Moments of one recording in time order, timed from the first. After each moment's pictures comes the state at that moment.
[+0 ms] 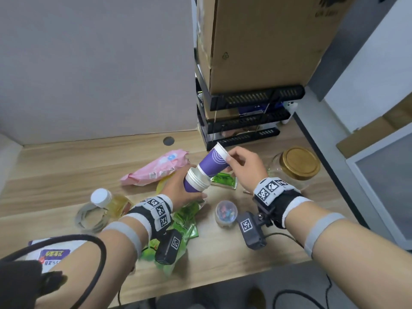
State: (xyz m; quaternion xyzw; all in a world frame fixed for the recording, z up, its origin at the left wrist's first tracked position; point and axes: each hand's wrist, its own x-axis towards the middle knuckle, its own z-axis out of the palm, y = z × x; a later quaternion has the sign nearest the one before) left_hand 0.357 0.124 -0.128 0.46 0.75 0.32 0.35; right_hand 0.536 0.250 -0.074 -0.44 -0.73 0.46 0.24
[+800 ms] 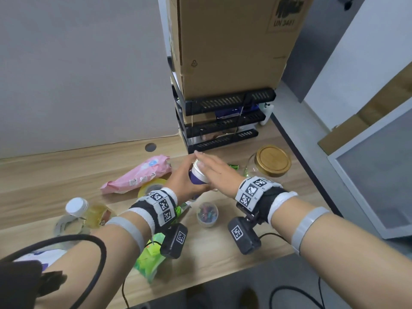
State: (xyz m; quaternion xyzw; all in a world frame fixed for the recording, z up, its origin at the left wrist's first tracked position) left_hand 0.414 0.164 -0.087 0.51 0.70 0.37 0.35; right_hand 0.555 0.242 -0.047 -0.36 -0.81 0.46 0.05
